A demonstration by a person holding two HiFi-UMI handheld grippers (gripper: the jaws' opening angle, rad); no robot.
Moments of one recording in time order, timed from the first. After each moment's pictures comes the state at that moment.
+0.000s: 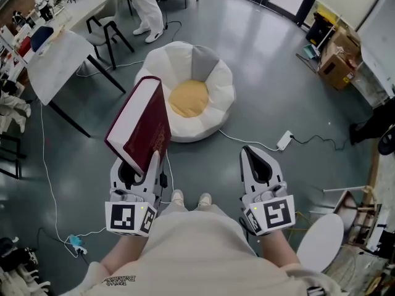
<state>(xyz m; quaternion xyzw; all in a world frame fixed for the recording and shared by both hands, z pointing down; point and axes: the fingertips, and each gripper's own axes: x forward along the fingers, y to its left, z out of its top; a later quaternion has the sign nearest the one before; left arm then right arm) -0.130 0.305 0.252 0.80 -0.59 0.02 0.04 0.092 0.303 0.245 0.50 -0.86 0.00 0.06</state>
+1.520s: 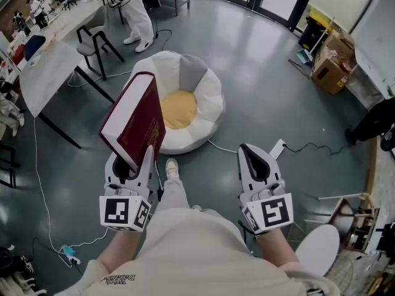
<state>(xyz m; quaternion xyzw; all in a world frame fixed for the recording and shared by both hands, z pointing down) -0.074 0.233 0.265 0.81 -0.59 0.01 0.03 0.154 0.244 0.256 0.51 -0.86 -0.03 0.06</state>
